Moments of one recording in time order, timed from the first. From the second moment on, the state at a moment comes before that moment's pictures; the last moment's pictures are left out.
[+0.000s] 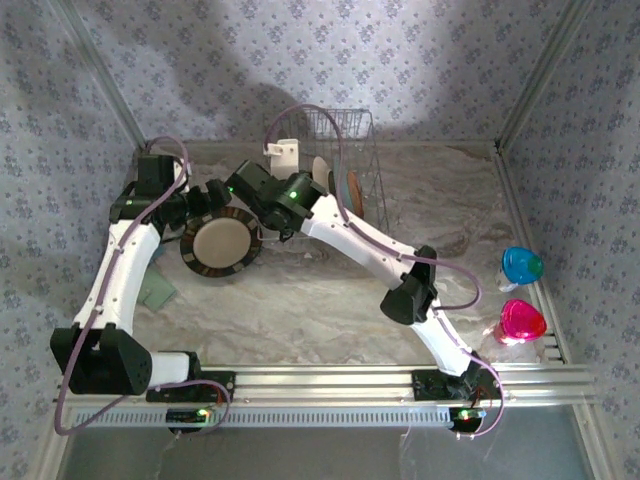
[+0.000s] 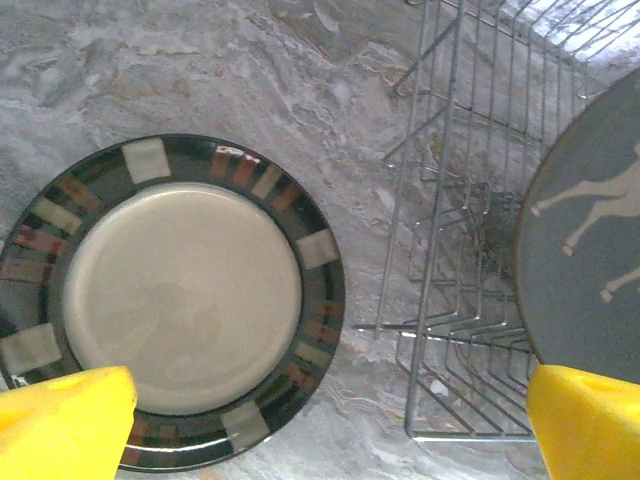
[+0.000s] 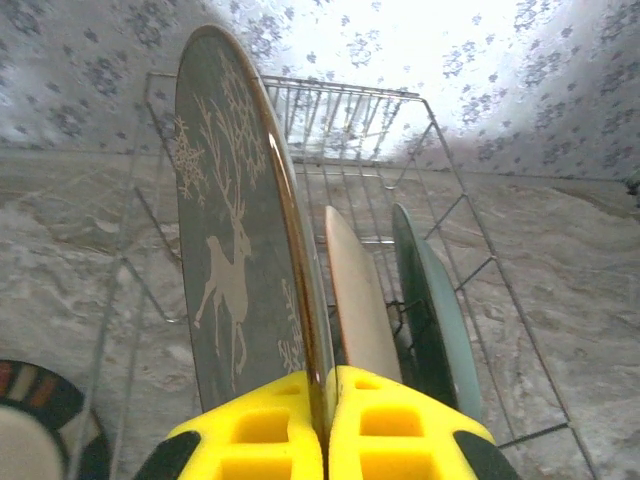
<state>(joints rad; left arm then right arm) -0.04 1.30 1.26 -0.80 0.19 -0.45 1.03 2.22 2.50 -1.22 1.00 0.69</state>
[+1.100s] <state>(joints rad) 0.01 1.31 1.25 -0.78 0.25 -0.47 1.01 2.28 2.53 -1.46 1.10 0.79</state>
